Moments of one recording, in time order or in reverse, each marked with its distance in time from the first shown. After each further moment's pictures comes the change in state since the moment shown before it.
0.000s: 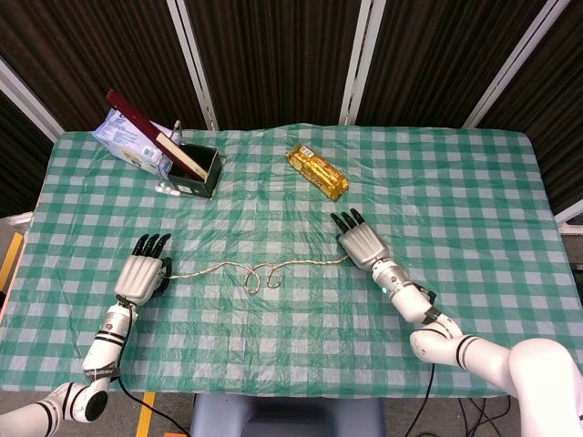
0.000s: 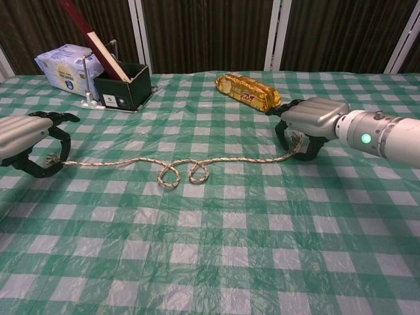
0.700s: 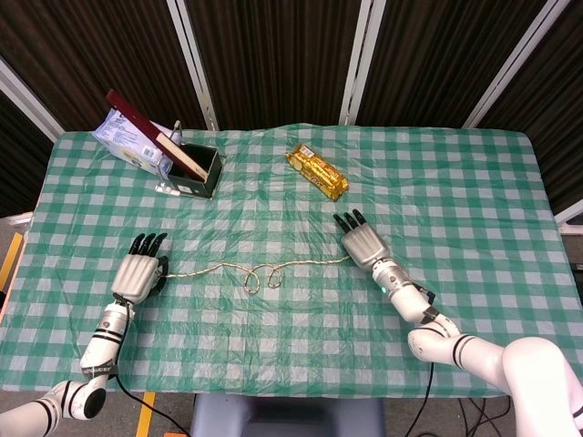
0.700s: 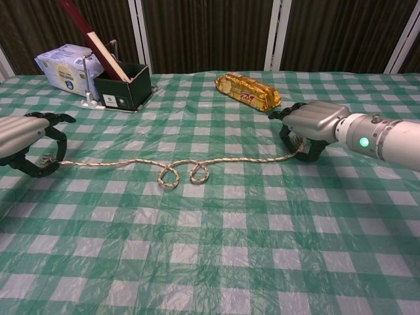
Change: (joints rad) left arm -0.004 -0.001 0.000 0.032 -0.009 -0.016 -0.023; right arm 0.014 -0.014 -0.022 0.023 0.055 -0.007 -0.057
